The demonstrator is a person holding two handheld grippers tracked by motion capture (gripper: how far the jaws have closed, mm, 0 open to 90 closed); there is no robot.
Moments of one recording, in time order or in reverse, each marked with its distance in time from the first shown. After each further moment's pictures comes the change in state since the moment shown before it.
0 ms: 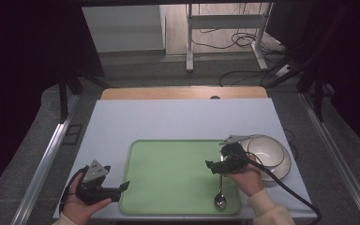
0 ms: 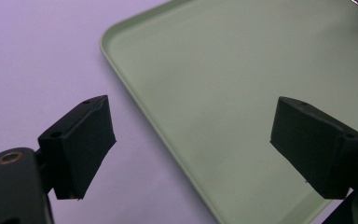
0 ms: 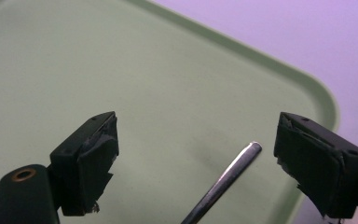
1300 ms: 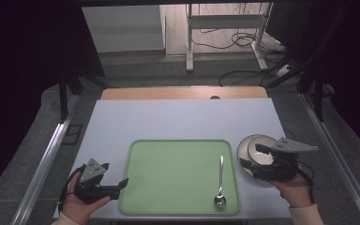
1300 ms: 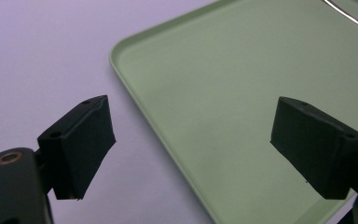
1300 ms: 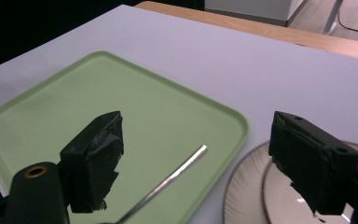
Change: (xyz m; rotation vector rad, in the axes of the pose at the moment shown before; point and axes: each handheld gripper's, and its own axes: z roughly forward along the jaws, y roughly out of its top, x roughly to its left) left arm 0.001 0.004 -0.004 -0.045 0.023 -0.014; right arm -0.045 -0.036 -0.114 -0.314 0.055 -0.004
